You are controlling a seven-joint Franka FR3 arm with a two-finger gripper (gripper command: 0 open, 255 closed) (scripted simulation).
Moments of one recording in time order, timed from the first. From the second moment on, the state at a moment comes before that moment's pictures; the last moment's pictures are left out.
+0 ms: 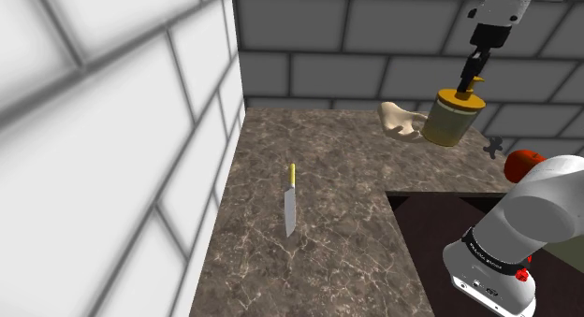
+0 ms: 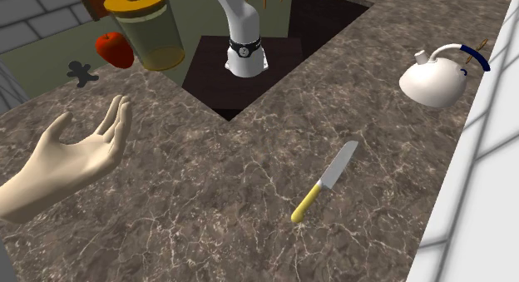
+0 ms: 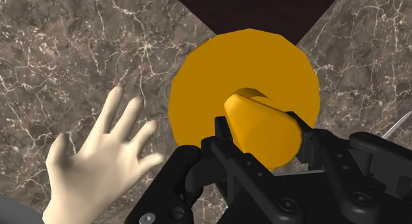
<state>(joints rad) -0.08 -0.65 -0.40 -2.26 -0.19 1.57 -0.48</state>
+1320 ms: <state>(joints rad) -0.10 -0.64 -0.45 -2.52 -0.23 1.83 -0.48</state>
